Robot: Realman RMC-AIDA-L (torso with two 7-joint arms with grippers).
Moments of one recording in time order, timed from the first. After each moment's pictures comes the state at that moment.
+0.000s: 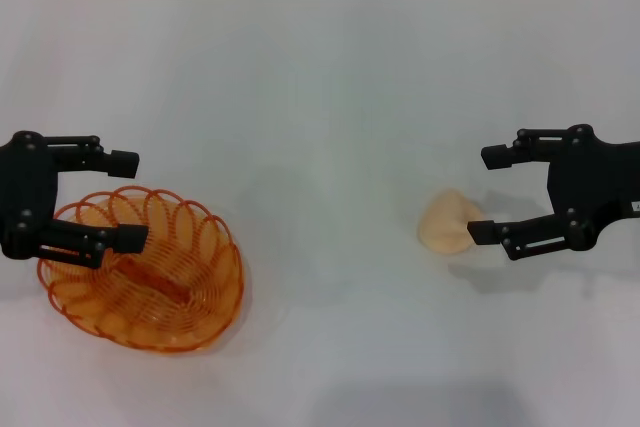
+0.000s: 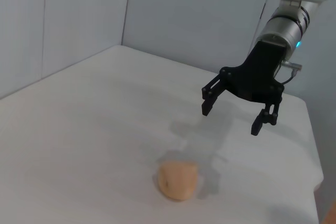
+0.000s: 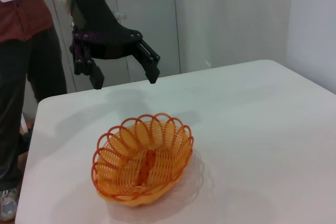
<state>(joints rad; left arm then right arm) -0.42 -1.91 0.73 1.00 2.00 1.99 -1.59 0.28 2.01 -1.24 -1.34 -1.80 -1.54 1.69</state>
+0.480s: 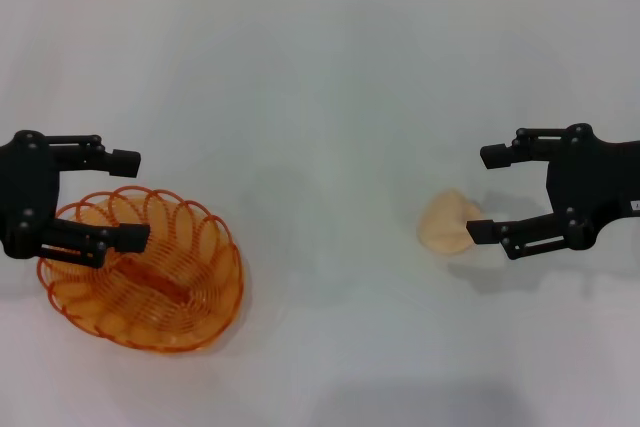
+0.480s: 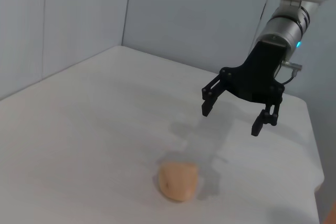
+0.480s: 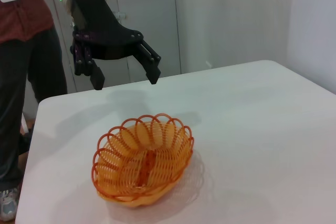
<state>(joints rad) -0.42 -1.92 0.73 1.01 2.00 1.99 -1.59 0.28 2.01 -1.24 -1.34 -1.80 -1.54 1.69</state>
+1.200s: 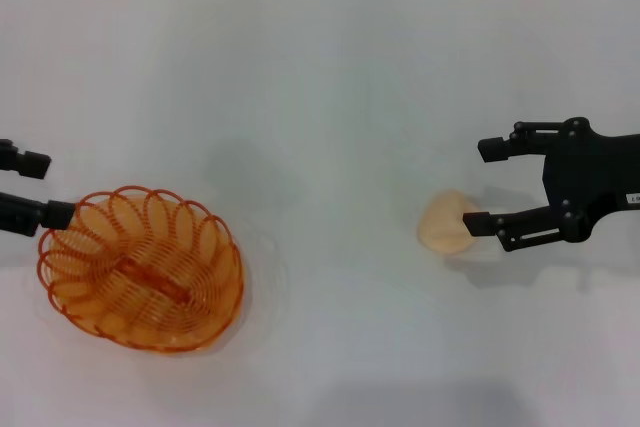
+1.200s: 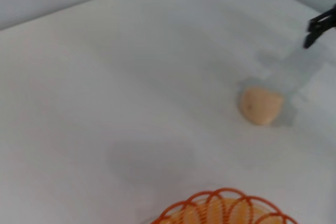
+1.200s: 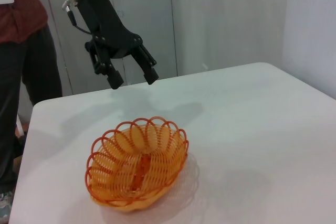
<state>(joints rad) -0.48 -1.87 0.66 1.12 2.27 1.97 -1.86 0.29 2.01 -1.24 -1.33 -1.80 -1.52 1.70</state>
